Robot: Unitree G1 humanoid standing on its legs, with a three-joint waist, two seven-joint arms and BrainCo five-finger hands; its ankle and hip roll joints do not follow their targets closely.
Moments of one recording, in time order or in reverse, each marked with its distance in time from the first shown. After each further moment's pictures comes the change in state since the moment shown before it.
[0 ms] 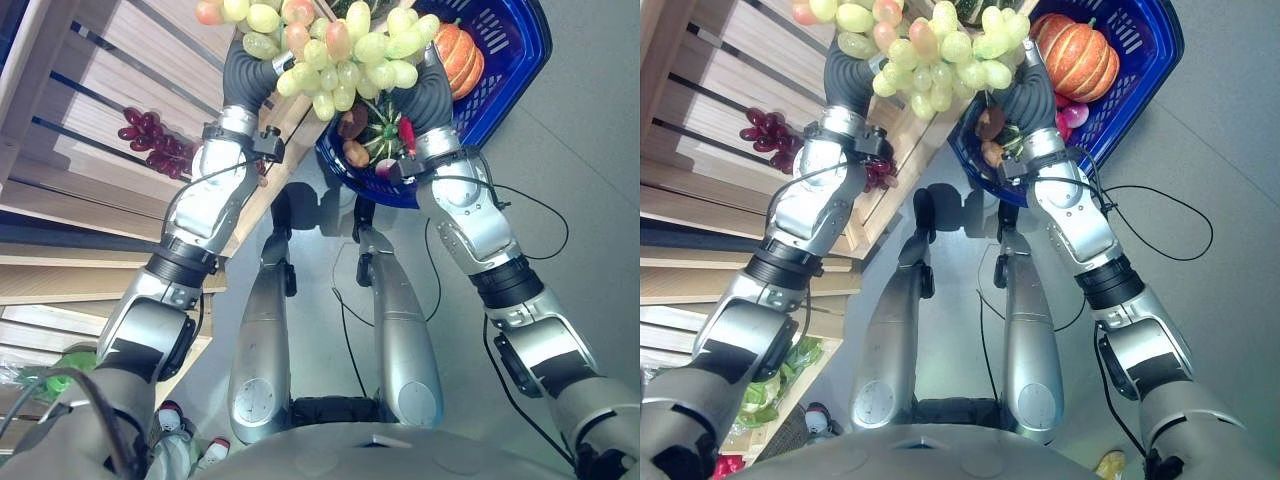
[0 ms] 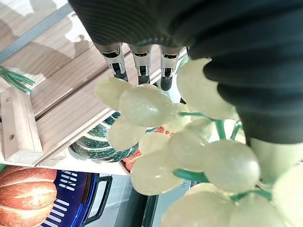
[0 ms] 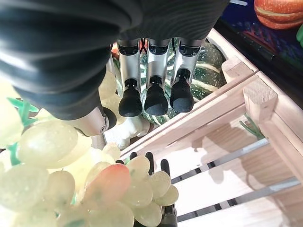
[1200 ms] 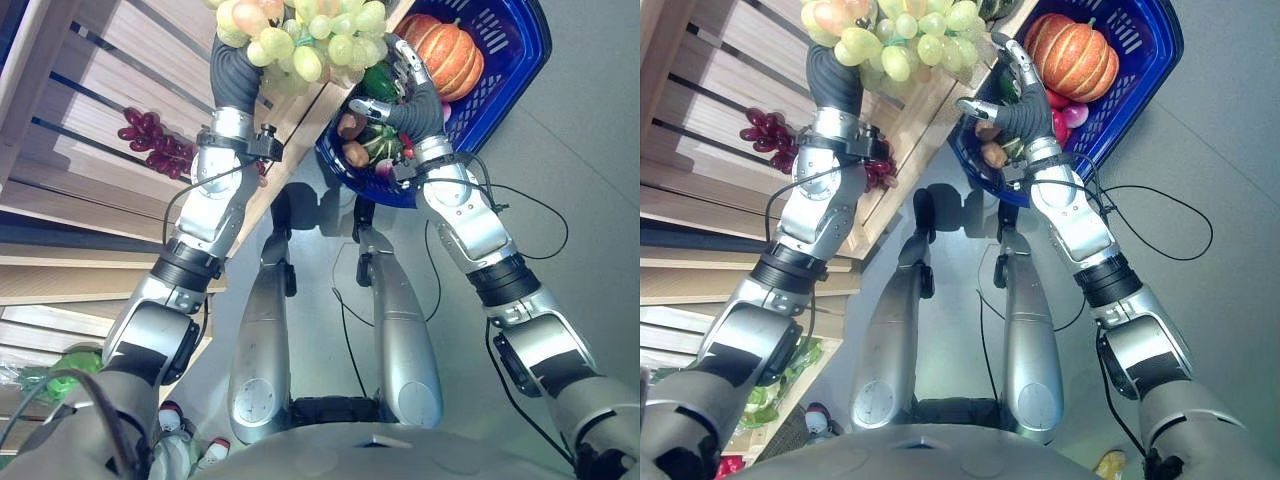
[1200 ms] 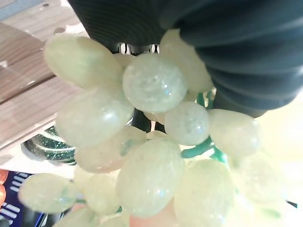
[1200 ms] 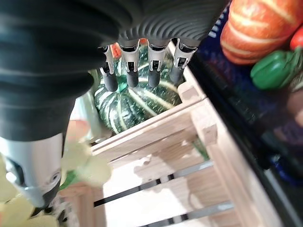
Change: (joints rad) left arm 0.020 -0.023 0.011 0.000 -0.042 -0.178 0.024; right arm 0.000 -0.002 0.012 0.091 -0.138 0.102 -0.052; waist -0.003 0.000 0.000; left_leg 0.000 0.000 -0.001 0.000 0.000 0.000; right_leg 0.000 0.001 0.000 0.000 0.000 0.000
